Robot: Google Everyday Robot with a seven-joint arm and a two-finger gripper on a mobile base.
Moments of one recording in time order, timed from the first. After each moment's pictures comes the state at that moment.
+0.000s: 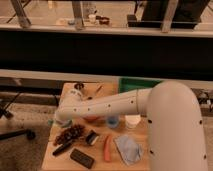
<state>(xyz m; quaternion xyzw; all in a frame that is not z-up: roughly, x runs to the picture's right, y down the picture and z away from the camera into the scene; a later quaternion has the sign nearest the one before) -0.266 0.173 0.771 -0.29 -0.21 0.19 0.91</state>
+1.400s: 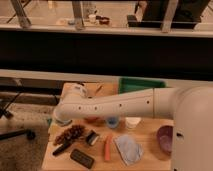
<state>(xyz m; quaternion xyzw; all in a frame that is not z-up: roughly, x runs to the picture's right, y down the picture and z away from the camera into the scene) -0.246 0.148 0.704 -0.27 -0.24 0.17 0.92</state>
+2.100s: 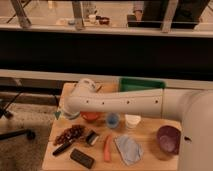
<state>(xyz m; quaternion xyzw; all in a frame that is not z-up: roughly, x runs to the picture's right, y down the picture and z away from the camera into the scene) -0.211 0.113 0.723 -0.25 -0.23 0.18 0.92</state>
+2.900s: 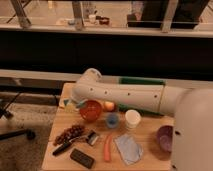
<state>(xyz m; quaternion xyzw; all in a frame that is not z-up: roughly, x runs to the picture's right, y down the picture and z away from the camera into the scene) -0.183 0.054 0.771 -0.23 -0.20 0.21 0.93</state>
